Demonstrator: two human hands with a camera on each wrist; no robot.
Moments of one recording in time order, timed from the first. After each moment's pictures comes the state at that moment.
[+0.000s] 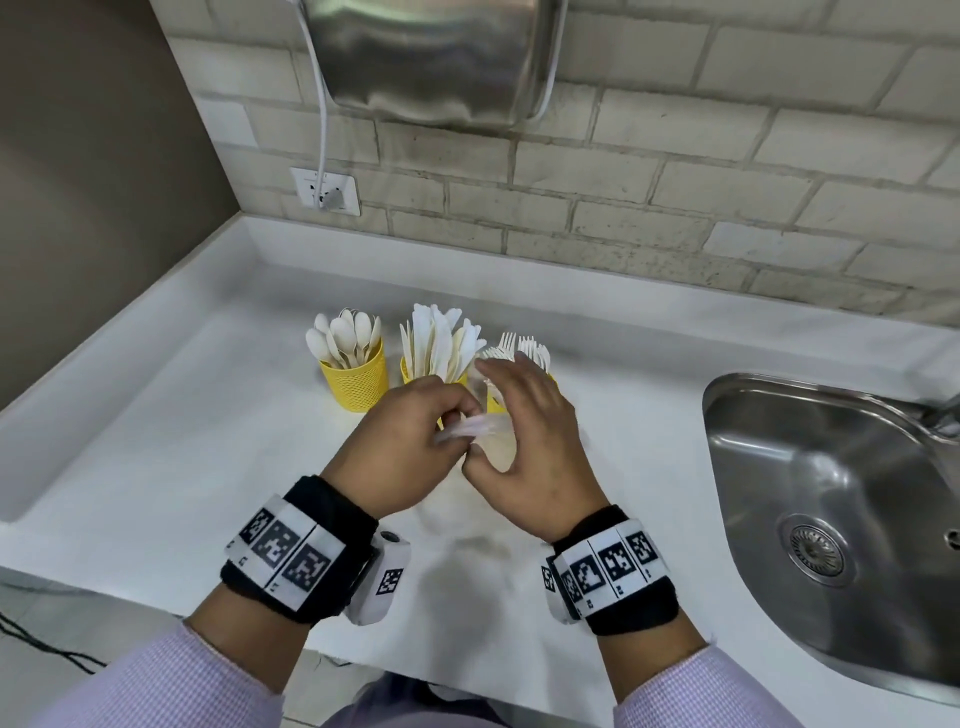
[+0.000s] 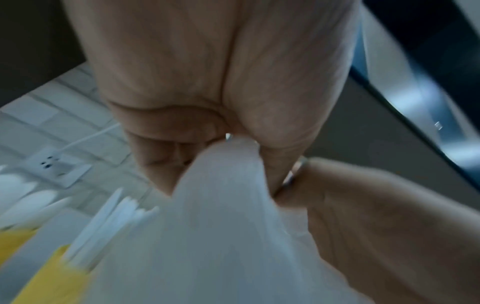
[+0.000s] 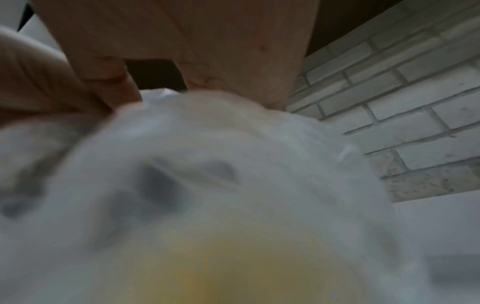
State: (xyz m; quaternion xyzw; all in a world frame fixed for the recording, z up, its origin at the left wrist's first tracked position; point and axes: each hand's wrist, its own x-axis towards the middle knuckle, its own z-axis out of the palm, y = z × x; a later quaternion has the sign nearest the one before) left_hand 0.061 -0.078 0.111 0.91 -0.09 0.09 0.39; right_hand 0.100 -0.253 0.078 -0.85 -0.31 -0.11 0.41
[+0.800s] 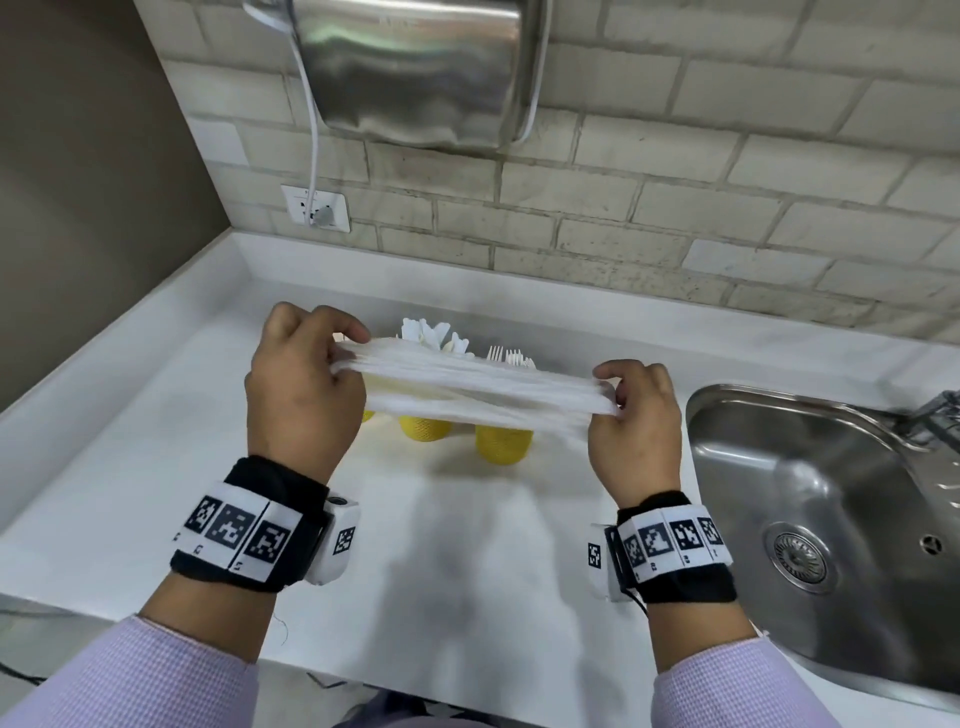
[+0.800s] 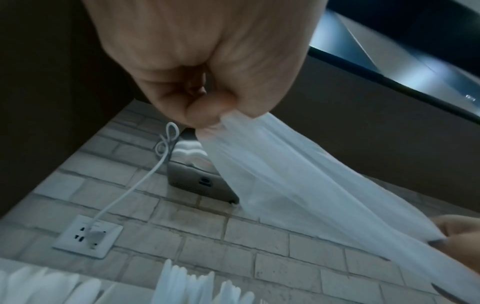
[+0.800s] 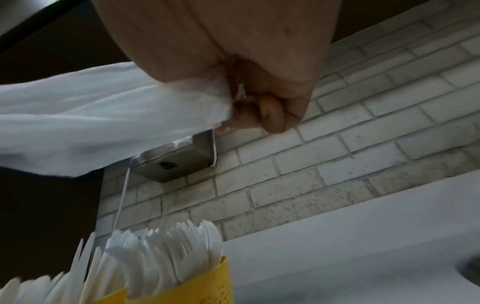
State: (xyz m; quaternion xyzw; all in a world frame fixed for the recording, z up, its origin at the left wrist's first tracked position) left_hand 0.065 -0.046 0.147 0.86 0.14 0.36 0.32; right_hand 0.133 -0.321 0.098 -0.88 -0.05 -0.19 0.42
